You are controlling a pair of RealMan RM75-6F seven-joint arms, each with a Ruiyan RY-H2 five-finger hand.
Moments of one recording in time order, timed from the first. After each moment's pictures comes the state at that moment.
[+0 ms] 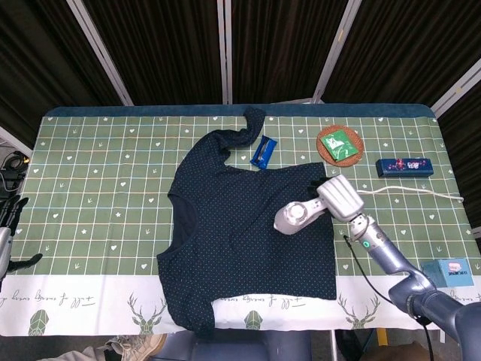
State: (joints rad) left arm -0.14 -0.99 -0.08 -1.80 1.26 1.36 0.19; right arm 0.70 -1.57 0.07 -0.89 -1.68 1.22 0.28
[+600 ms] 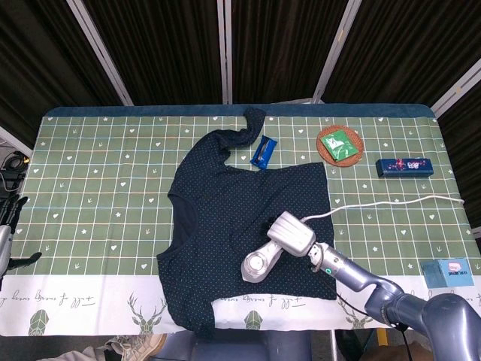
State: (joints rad) left arm -0.16 -1.00 -0.09 -1.78 1.23 1.34 0.20; right arm 0.76 -1.69 -0.07 -0.92 -1.84 1.24 0.23
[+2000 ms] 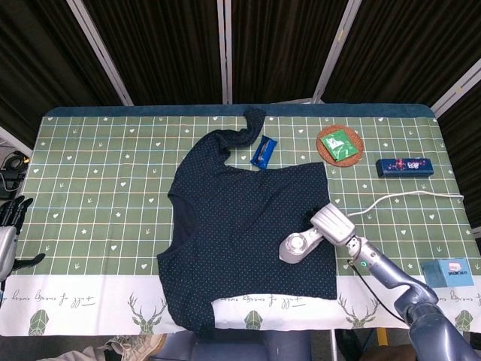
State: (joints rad) left arm -0.16 -1.02 -0.08 -1.78 1.23 1.34 0.22; right arm 0.62 -1.83 -0.15 -0.32 -1.78 1.33 0.53
